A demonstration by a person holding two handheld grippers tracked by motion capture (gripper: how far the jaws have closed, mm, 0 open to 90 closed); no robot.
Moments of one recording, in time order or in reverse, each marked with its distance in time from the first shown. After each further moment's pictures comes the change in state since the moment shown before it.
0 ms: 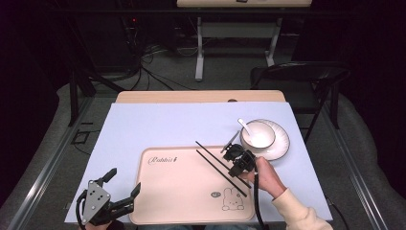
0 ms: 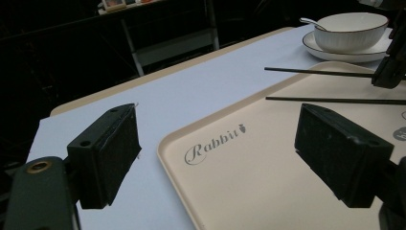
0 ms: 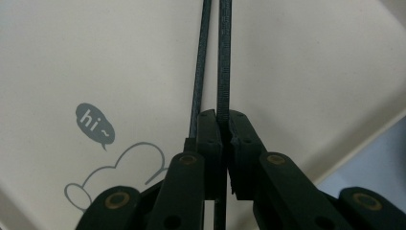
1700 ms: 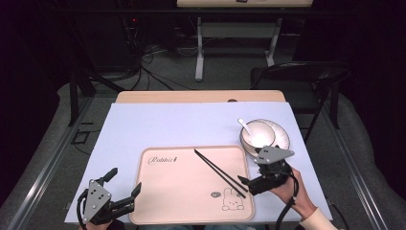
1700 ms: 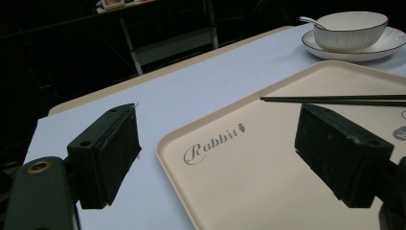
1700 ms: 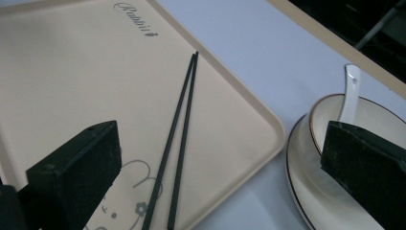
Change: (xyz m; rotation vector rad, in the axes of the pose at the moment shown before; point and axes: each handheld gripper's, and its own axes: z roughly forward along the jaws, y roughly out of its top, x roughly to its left) left arm 0.000 0.000 0.001 0.004 -0.002 -0.002; right arm 0.013 -0.089 -0.079 -0.646 -0.158 -0.181
